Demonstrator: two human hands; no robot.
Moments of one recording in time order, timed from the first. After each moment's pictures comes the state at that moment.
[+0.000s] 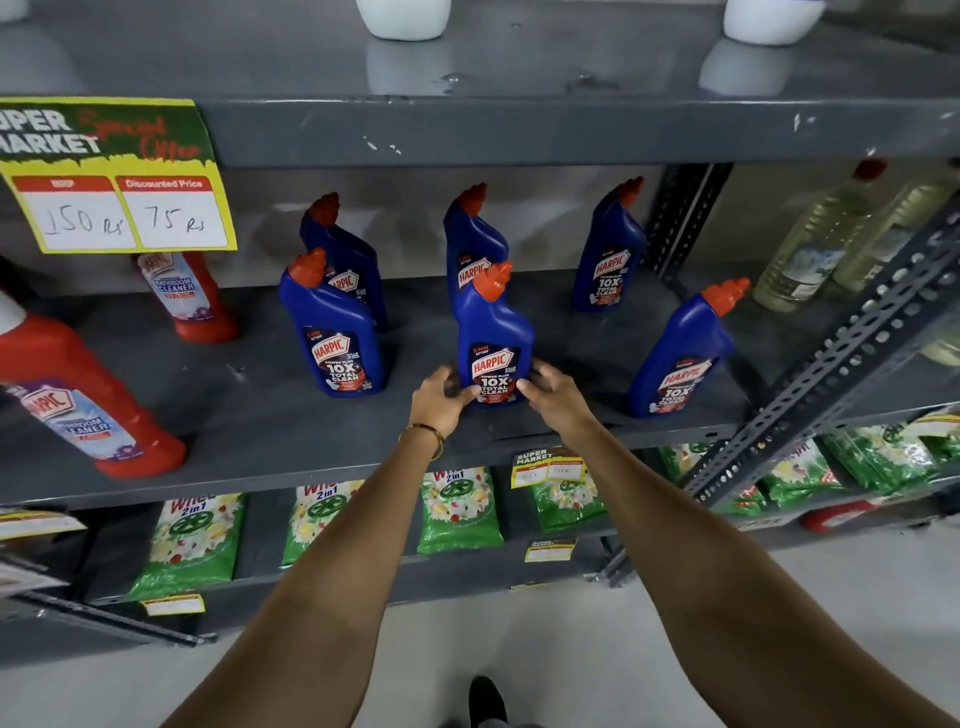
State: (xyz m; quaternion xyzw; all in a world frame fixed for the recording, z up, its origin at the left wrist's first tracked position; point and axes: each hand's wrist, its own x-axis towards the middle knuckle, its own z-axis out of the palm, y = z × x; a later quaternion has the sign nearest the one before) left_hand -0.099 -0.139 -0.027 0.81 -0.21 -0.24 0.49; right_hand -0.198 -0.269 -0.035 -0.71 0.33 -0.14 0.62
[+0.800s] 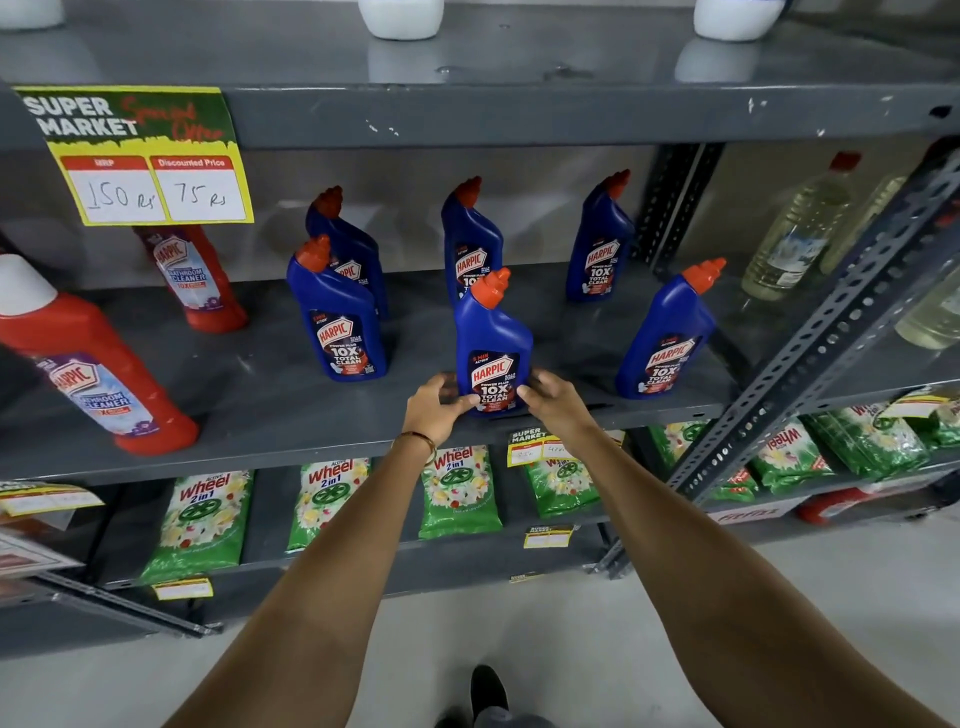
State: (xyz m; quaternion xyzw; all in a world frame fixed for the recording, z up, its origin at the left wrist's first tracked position) left_hand -0.134 -0.104 -0.023 0.81 -0.23 -0.23 0.50; right_hand -0.237 -0.240 -0.031 -0.73 0.33 -0.13 0.58
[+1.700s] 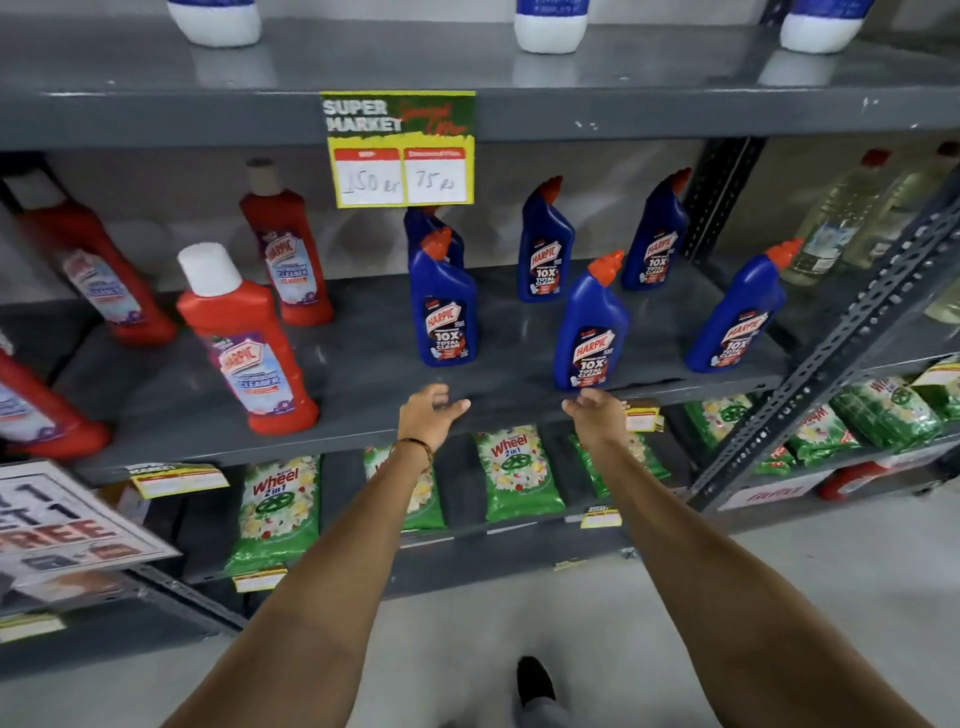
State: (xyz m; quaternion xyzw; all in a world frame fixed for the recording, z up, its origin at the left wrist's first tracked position) left_hand -0.067 0.035 -0.031 0.82 -0.20 -0.23 0.48; right_hand -0.210 -0.116 -0.035 -0.68 0.52 -0.21 0.47
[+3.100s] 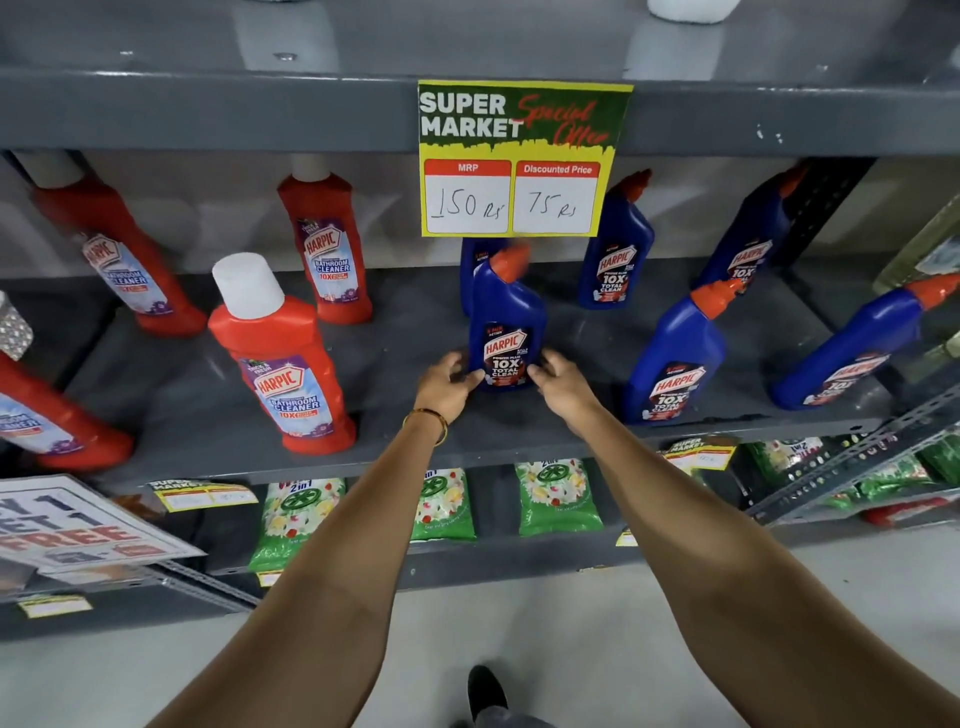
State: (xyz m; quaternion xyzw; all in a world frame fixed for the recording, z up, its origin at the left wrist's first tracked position) left_hand 0.033 0.013 -0.035 0.80 -0.19 -0.28 0.50; right_hand -0.063 -0.119 -0.037 -0.73 0.37 -0.10 0.57
